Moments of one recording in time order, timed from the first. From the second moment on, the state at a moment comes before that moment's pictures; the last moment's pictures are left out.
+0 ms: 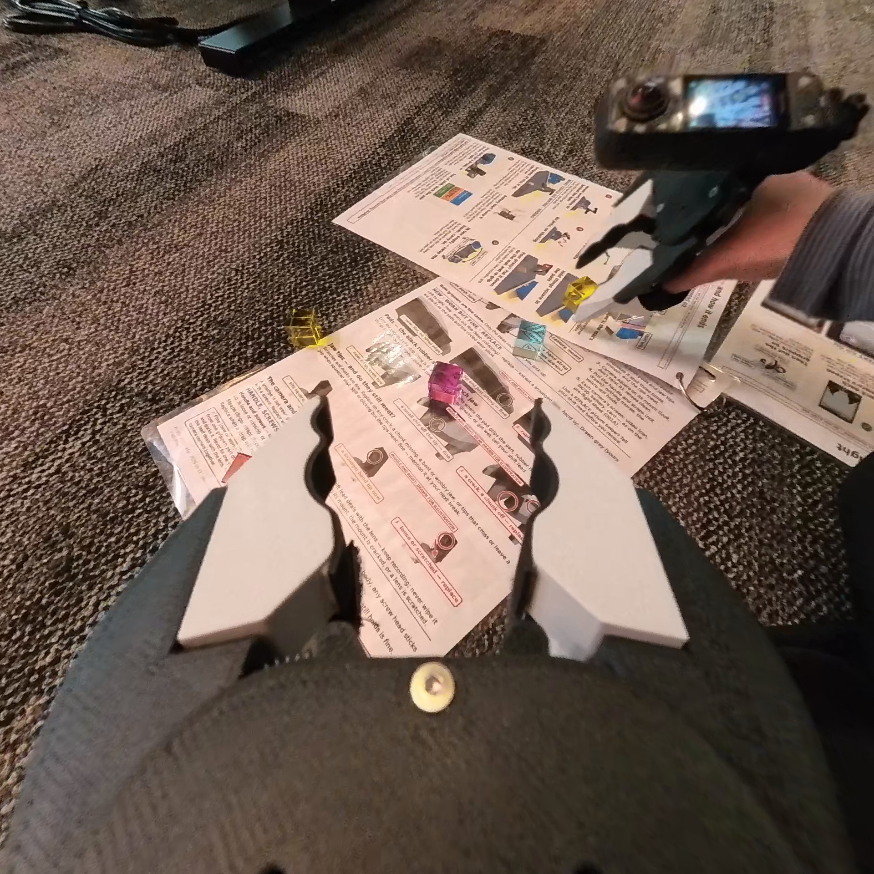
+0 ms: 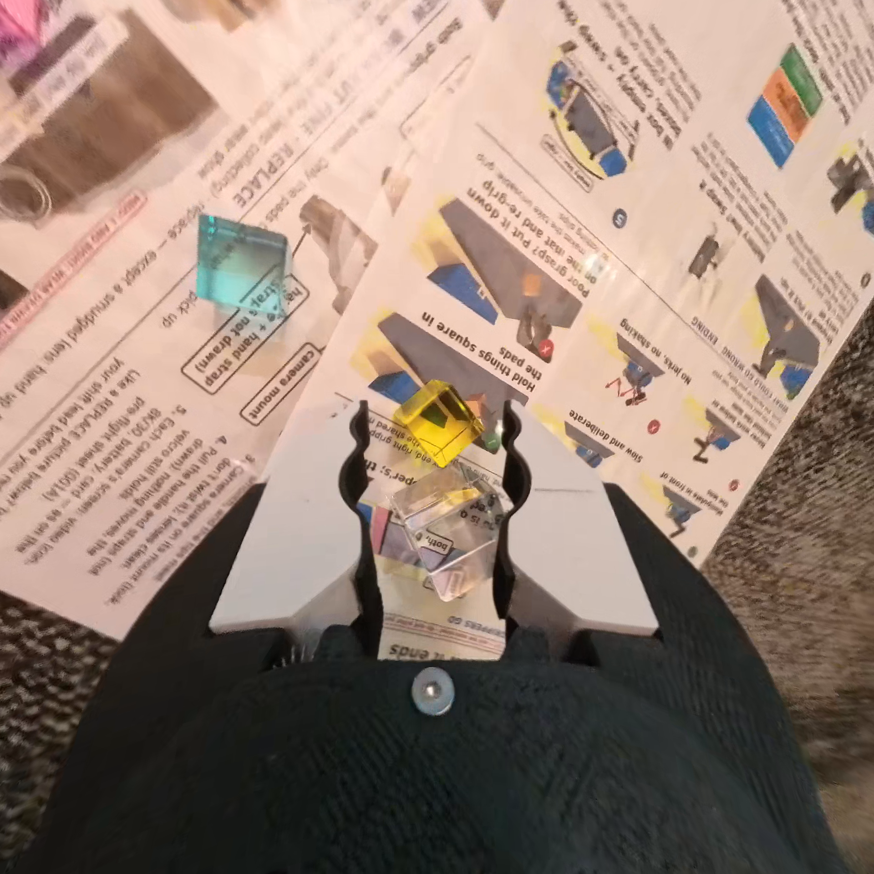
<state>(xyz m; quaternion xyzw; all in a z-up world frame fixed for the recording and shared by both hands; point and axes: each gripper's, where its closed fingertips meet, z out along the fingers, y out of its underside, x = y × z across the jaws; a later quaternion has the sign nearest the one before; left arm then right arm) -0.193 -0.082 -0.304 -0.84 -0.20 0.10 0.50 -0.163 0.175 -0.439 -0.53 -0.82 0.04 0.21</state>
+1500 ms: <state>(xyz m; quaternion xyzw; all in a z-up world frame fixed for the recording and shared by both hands) -0.193 -0.083 -0.306 -0.84 -0.20 0.11 0.50 -0.103 0.205 -0.403 -0.41 -0.90 -0.01 0.12</state>
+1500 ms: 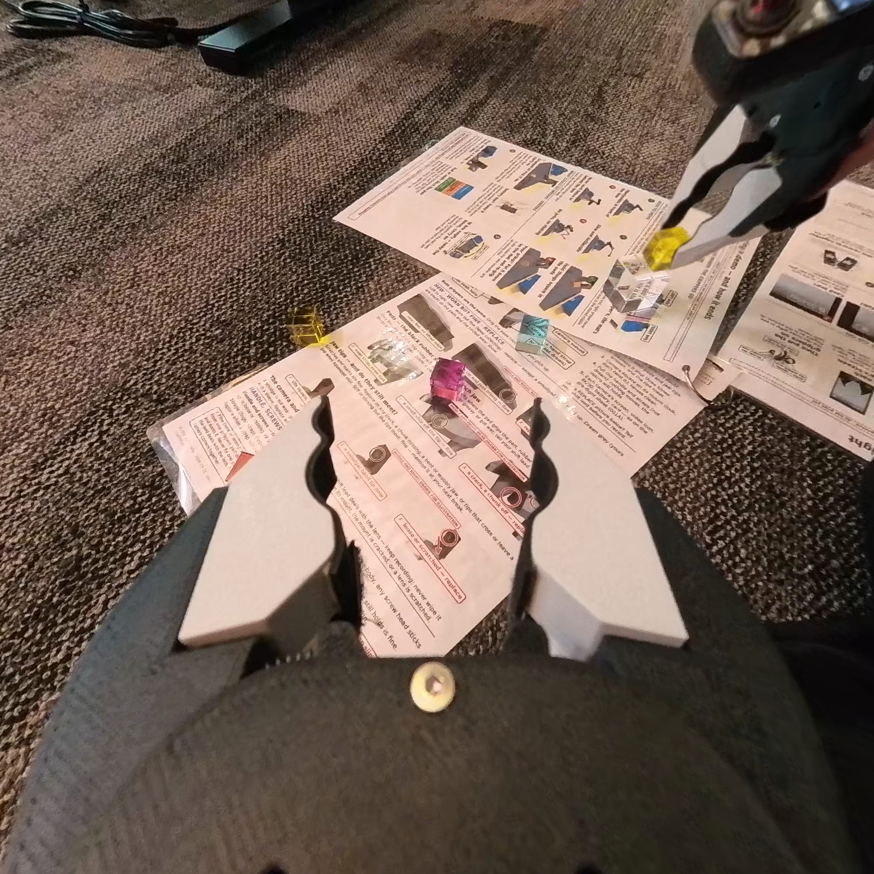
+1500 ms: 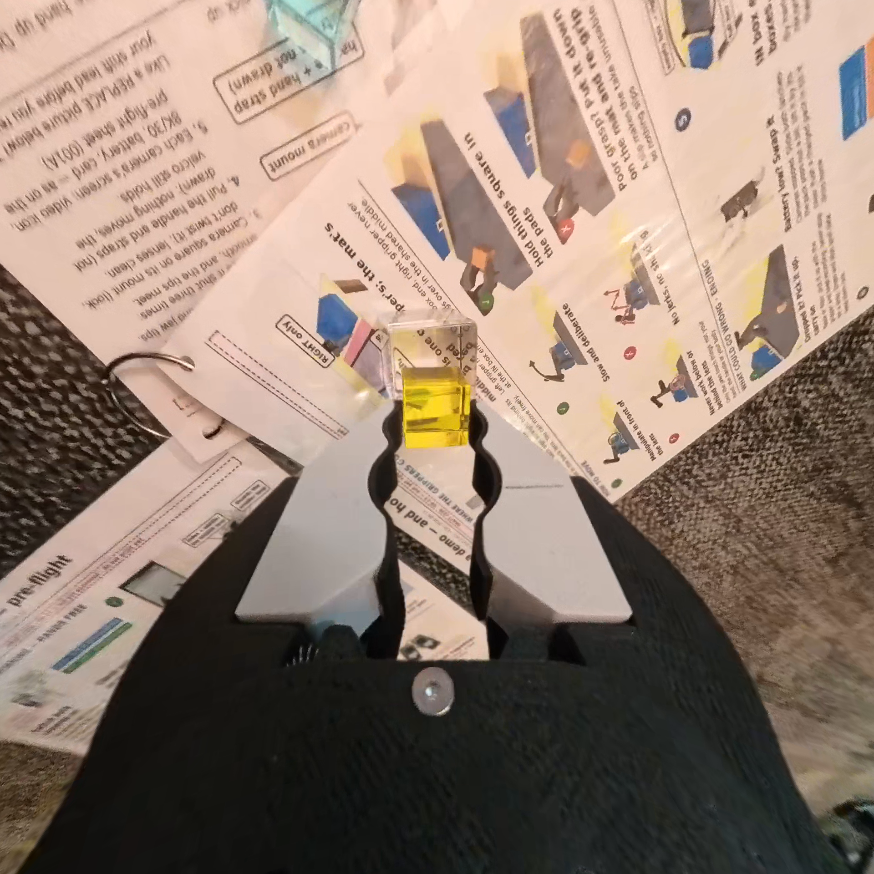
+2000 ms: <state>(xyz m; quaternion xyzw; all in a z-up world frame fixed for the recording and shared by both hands) -0.193 -0.081 -0.310 -0.84 -0.19 0.11 0.49 -0.112 0.198 -0.409 -0.40 -0.91 0.02 0.10</state>
